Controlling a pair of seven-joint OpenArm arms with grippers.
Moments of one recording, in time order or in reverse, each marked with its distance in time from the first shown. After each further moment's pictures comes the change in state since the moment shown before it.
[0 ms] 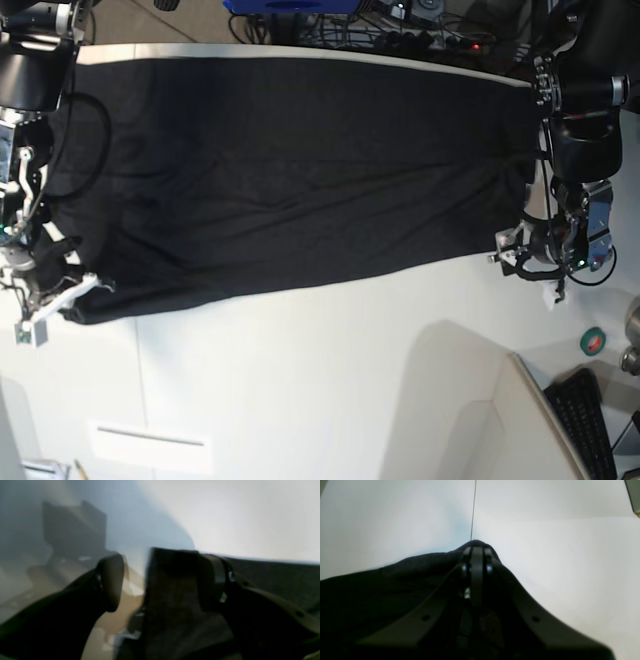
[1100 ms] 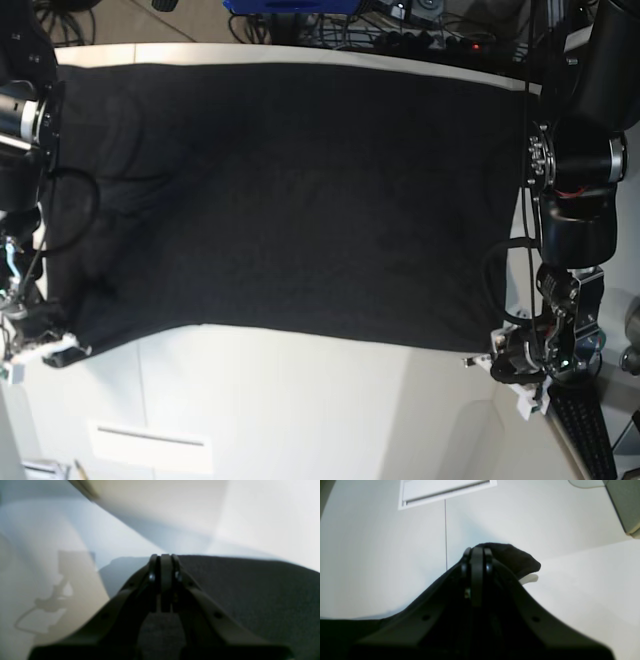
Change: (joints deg) left arm -15.8 3.7 7.0 0.0 -0.2 0.0 -0.3; right arm 20.7 3.8 -0.1 -36.7 -0.2 0.0 20.1
